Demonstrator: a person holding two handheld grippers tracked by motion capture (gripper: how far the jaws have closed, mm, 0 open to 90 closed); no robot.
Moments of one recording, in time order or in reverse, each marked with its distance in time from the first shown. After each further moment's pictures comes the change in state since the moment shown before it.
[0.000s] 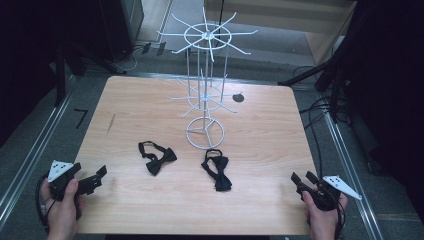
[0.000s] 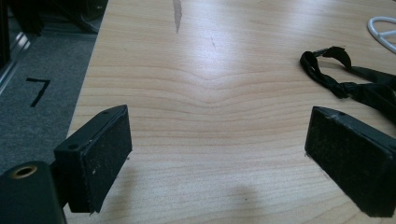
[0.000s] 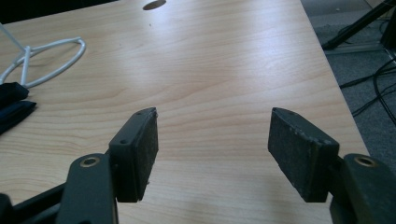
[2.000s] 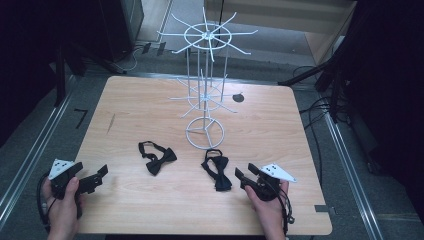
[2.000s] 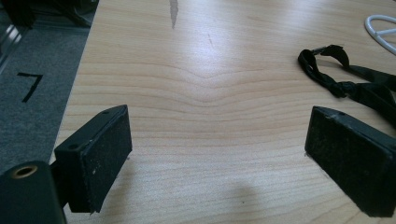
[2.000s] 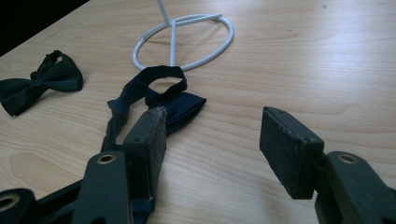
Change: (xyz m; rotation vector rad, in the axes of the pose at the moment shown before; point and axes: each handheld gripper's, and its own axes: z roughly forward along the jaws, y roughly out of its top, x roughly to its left) left arm 0.001 0.002 0.003 0.017 -0.019 -0.013; right arm 0.148 -0.002 0.057 0.090 0.229 -0.104
